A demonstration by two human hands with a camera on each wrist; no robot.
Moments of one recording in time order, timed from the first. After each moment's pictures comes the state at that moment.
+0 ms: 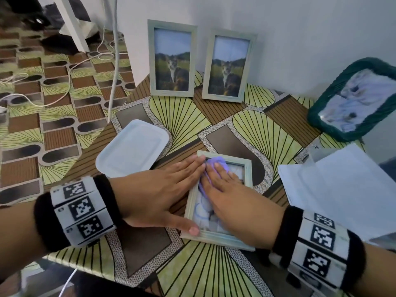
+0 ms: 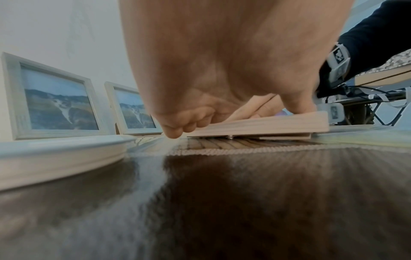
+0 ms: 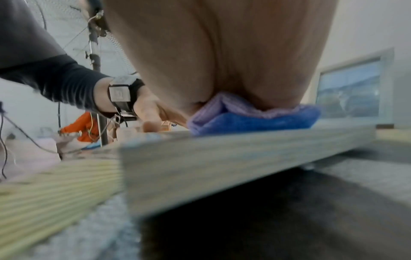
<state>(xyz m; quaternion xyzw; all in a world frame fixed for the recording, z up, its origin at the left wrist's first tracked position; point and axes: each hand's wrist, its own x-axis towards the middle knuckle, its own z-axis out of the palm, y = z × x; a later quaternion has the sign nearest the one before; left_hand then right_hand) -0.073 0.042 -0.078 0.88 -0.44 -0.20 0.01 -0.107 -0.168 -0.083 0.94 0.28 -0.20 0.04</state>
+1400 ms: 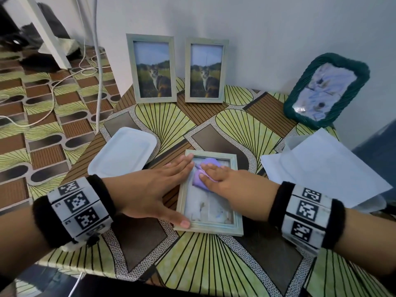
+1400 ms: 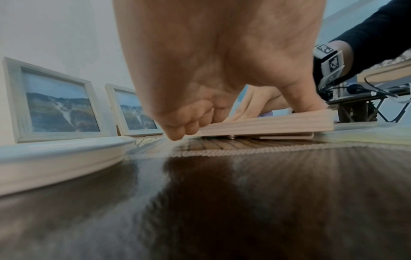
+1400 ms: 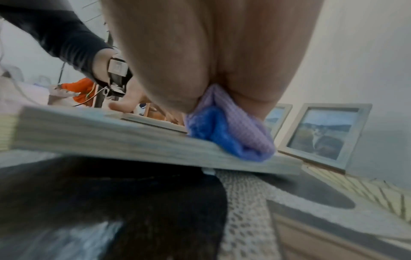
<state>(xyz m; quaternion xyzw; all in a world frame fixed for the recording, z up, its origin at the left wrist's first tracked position) -0.069 0.038 -0.069 0.87 -0.41 -0.27 0.05 -0.114 -0.189 -0.050 0.93 0.31 -0.20 0.09</state>
